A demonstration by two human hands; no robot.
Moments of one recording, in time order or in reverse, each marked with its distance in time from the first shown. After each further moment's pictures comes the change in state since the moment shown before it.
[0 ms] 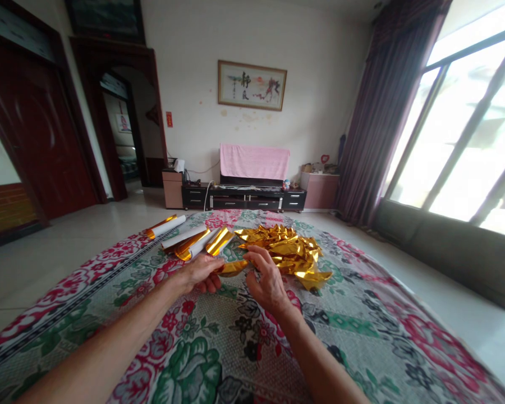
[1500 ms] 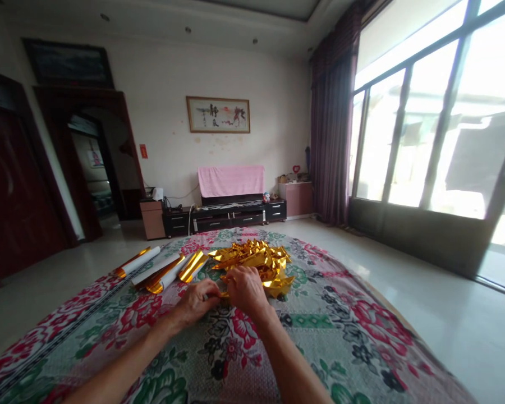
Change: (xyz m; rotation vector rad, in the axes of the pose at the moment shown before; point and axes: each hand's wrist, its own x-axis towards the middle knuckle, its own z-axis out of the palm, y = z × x) left_hand 0.016 0.005 0.051 0.604 0.210 0.803; right_hand 0.005 0.006 -0.035 -0.396 -0.065 0.115
